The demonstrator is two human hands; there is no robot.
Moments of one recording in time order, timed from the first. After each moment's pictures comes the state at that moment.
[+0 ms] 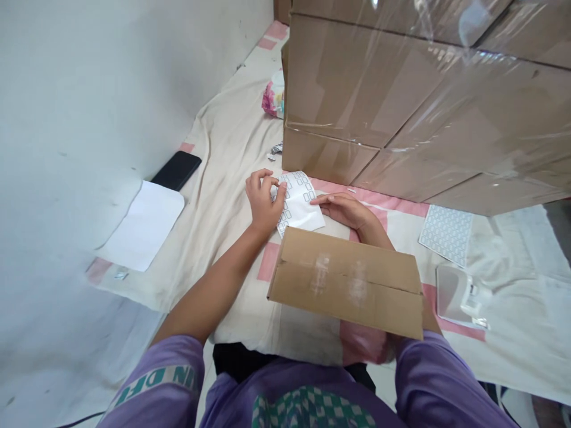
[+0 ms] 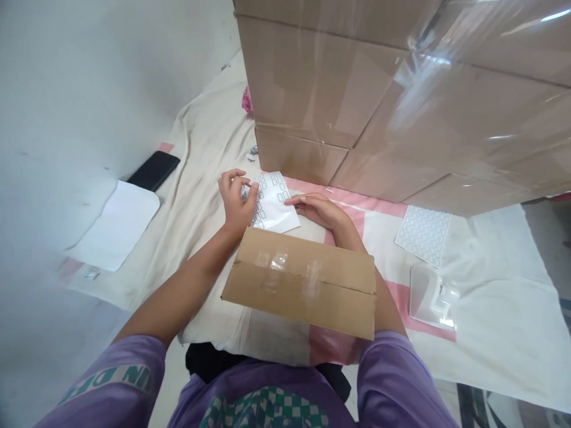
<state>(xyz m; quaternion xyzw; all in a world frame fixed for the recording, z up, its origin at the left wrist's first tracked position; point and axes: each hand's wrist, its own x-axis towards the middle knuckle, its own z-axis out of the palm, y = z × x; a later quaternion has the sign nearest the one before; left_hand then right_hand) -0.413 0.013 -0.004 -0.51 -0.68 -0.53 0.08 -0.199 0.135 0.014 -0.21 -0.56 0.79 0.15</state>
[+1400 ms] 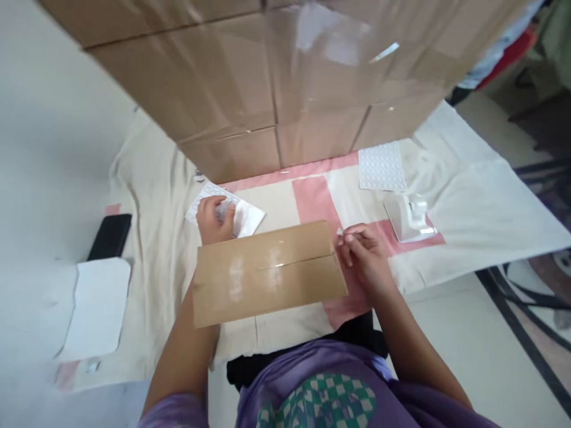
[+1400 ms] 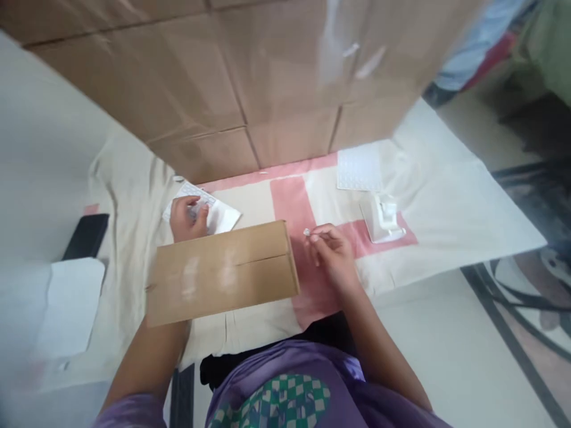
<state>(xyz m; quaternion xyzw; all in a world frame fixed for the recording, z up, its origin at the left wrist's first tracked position) -0.425 0.015 -0.019 -0.64 -0.64 -0.43 0.00 -0.067 -0.065 0.029 -0.44 -0.41 0.58 0.55</state>
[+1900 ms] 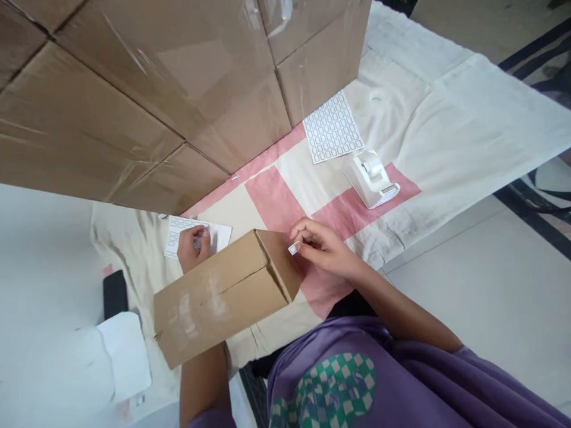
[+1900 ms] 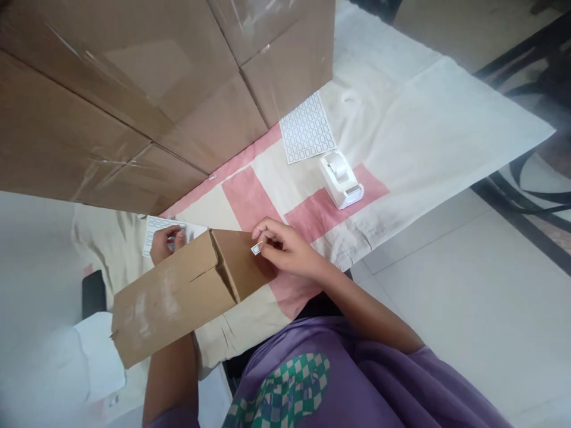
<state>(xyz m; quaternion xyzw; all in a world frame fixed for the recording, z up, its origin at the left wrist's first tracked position) -0.428 0.015 -0.011 -0.71 -0.64 -0.27 -0.04 -0.062 -0.070 0.025 -0.33 -0.50 0.63 0.50</state>
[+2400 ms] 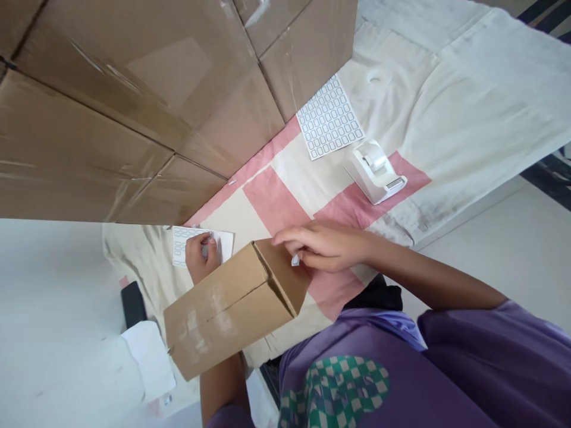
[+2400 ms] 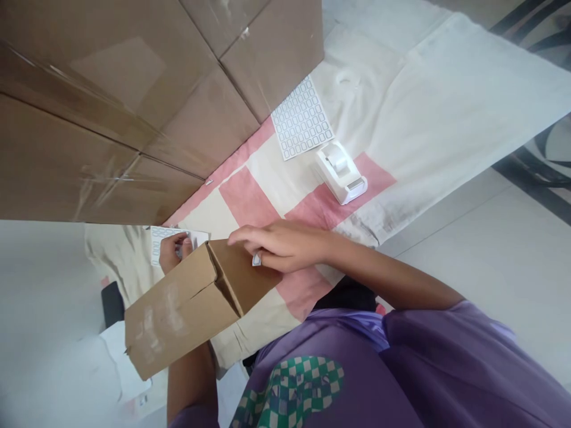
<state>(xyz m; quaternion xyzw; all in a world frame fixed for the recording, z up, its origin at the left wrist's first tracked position) -0.425 0.016 -0.008 -0.73 -0.64 -0.24 -0.03 -0.036 -0.030 0.038 -0.18 -0.80 0.44 0.37</state>
